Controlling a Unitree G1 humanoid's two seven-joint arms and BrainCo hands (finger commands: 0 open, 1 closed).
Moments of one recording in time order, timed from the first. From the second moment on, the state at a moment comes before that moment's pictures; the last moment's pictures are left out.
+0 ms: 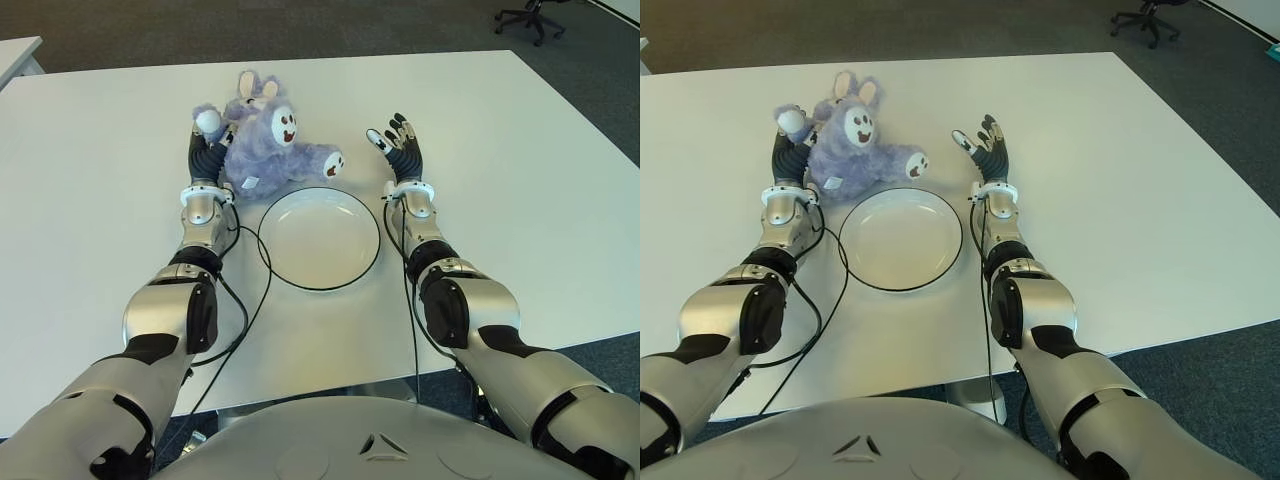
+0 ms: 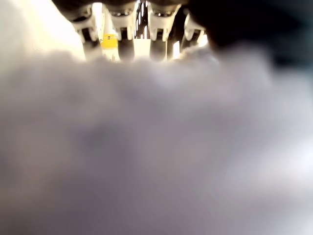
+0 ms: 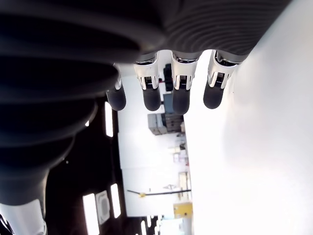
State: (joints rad) left arm -0.69 0.17 0.25 1.24 -0.06 -0.63 0.06; right arm -0.81 -0.01 -0.26 1.26 -0.03 -0.47 -0.08
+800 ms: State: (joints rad) left arm -0.73 0.14 0.23 1.24 -0.04 -0.66 0.16; right arm -0.81 -0.01 -0.26 1.26 -0.03 -0.47 -0.08
